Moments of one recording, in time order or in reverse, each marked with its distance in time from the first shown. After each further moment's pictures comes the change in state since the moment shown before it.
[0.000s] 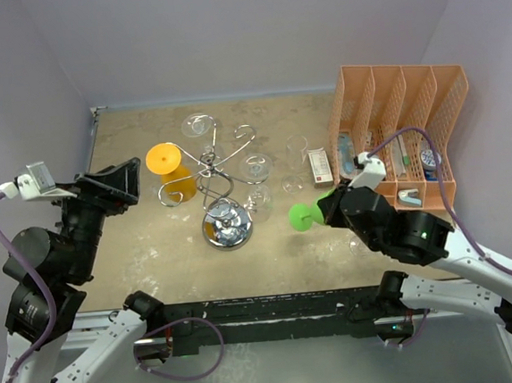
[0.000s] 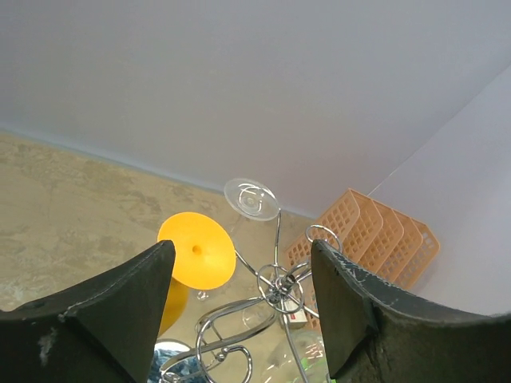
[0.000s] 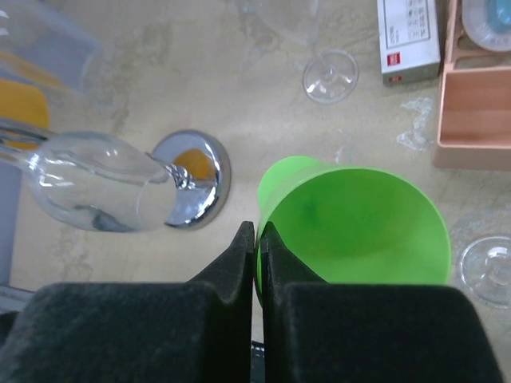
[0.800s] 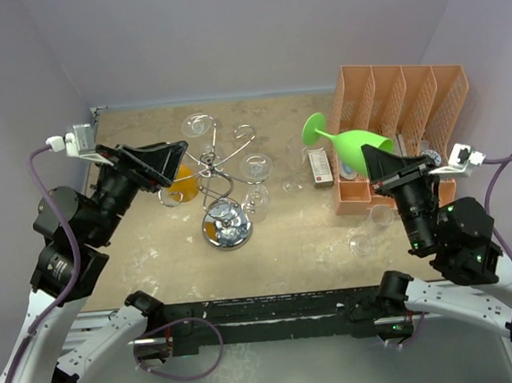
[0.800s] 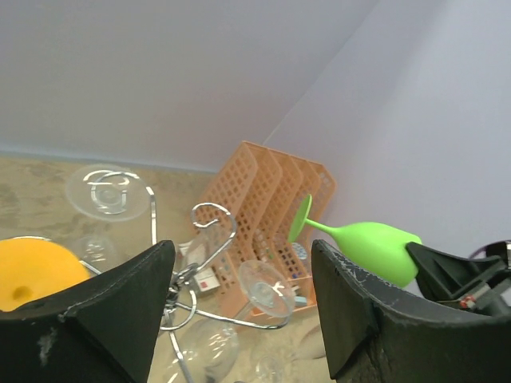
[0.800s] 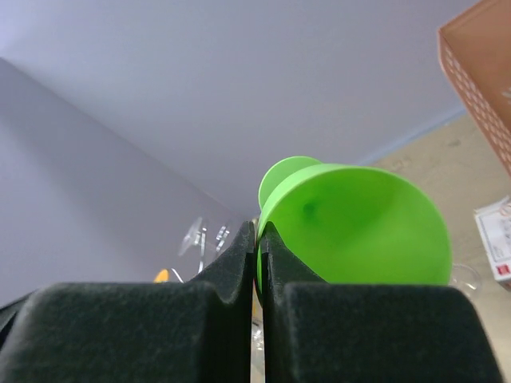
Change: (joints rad) left arm 0.000 0.185 0.014 0.166 0.322 -0.104; right arm 0.000 -0.280 0.009 0.588 0.268 -0.239
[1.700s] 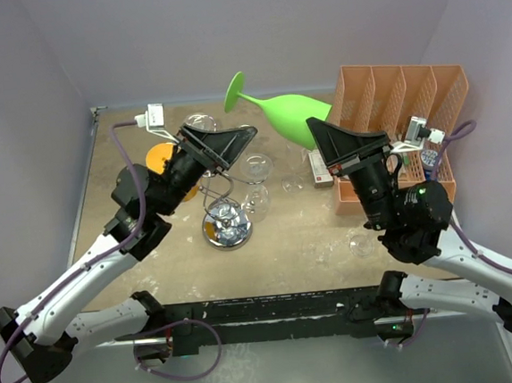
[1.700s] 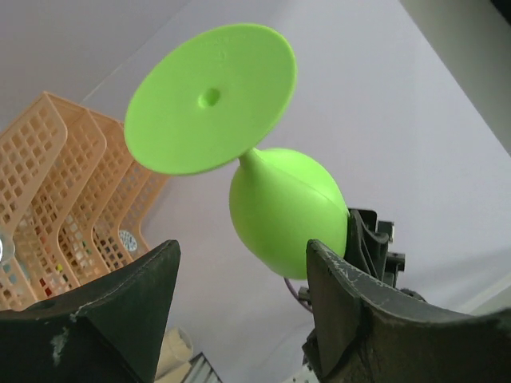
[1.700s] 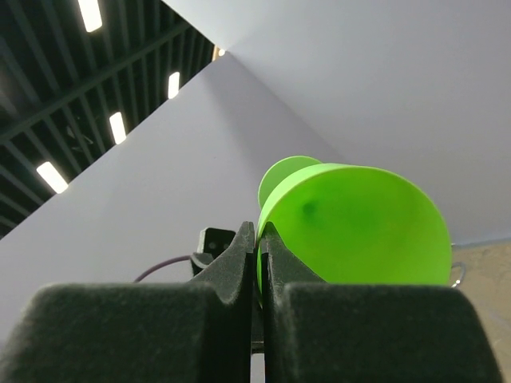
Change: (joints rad) left arm -0.255 0.262 -0.153 0.597 0.075 -0.367; right arm 0.000 0.280 -0.014 0.707 -0.378 0.023
